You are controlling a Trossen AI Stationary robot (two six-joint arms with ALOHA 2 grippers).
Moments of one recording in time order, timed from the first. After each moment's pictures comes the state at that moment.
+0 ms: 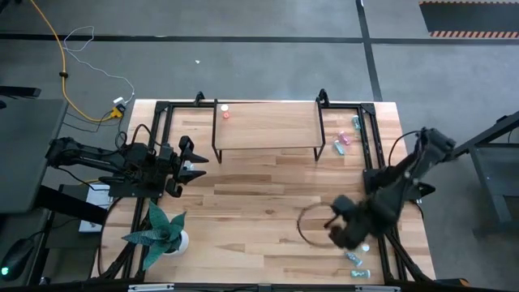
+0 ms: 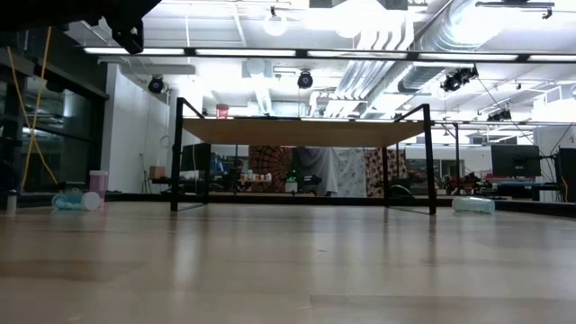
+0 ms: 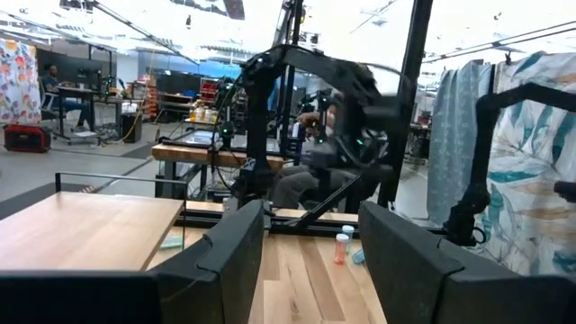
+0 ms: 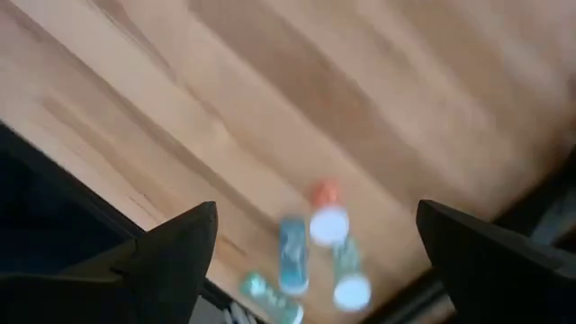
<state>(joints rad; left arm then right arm) -0.03 0.45 0.24 0.38 -0.07 -0.10 0.80 1.48 1.24 -1.23 0.03 1.64</state>
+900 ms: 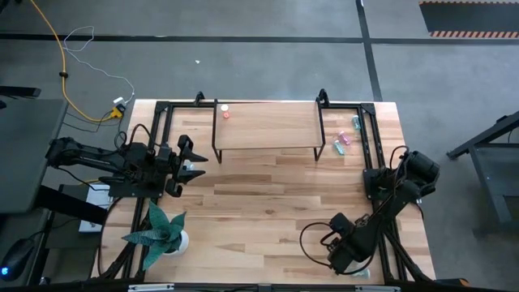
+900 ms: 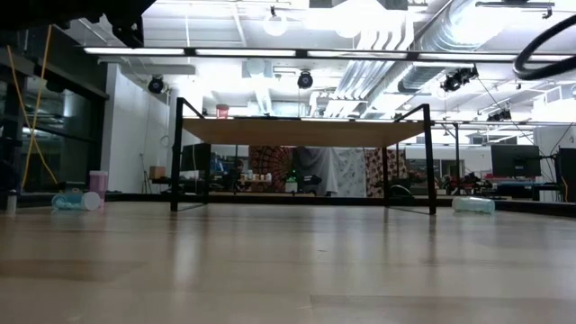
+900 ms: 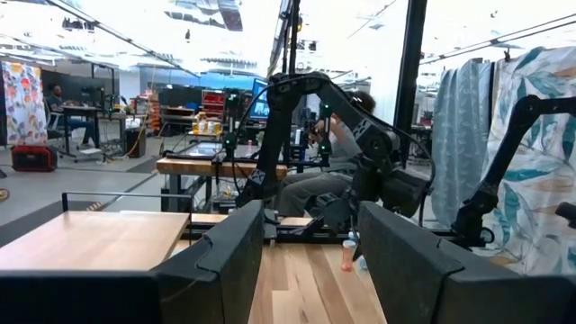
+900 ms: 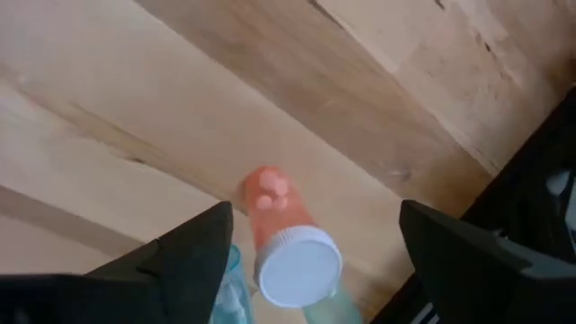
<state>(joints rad) -0.03 0.45 0.24 0.41 -0.07 -0.05 0.88 1.77 1.14 -1.15 -0.09 1.77</state>
